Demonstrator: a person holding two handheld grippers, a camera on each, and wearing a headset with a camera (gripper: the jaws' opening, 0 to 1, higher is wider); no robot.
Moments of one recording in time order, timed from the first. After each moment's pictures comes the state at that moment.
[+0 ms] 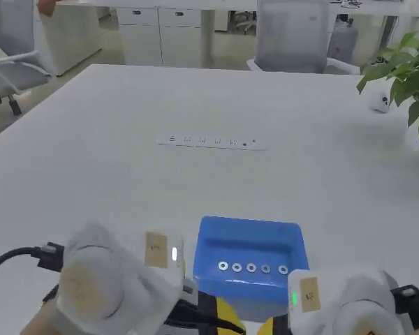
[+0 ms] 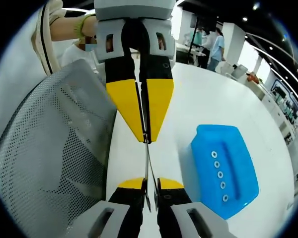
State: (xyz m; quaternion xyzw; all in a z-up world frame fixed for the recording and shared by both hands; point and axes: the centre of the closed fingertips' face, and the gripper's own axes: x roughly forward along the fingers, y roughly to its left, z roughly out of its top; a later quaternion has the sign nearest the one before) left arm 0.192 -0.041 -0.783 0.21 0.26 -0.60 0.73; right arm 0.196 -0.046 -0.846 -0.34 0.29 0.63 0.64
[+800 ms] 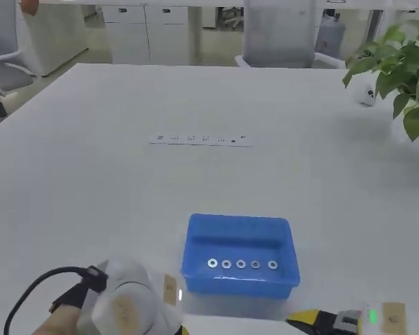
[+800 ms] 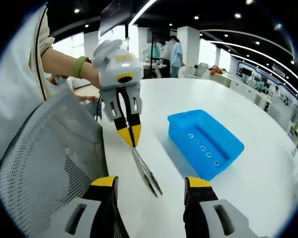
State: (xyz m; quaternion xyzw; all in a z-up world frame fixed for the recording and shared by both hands) left arm 0.195 -0.006 -0.871 0.30 0.36 -0.59 0.65; right arm 0.192 -0.099 -0.818 -0.20 0.27 0.55 0.77
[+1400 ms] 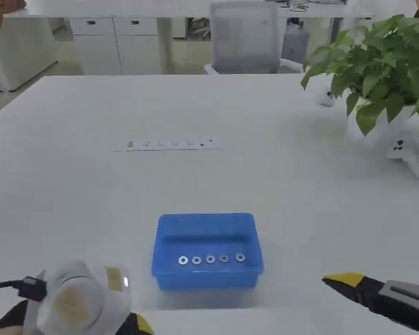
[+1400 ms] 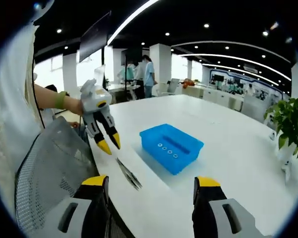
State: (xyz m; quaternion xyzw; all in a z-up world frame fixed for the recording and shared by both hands) left arm 0.196 0.014 -0.844 0.21 0.37 -0.49 0.76; right arm 0.200 -0.157 -0.769 -0.11 0.21 0.47 0.85
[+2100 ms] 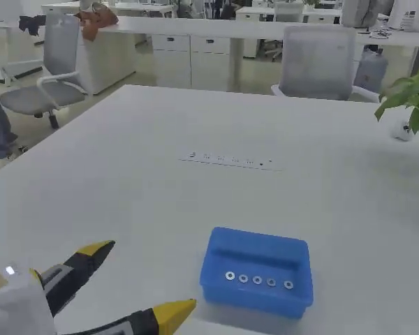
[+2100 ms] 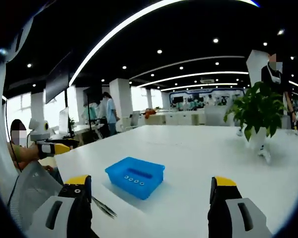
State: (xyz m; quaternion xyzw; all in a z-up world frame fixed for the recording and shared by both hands) left arm 0.230 0.083 -0.718 -0.07 0.08 -0.20 0.97; right arm 0.241 -0.194 -0.725 0.00 0.10 0.33 0.94
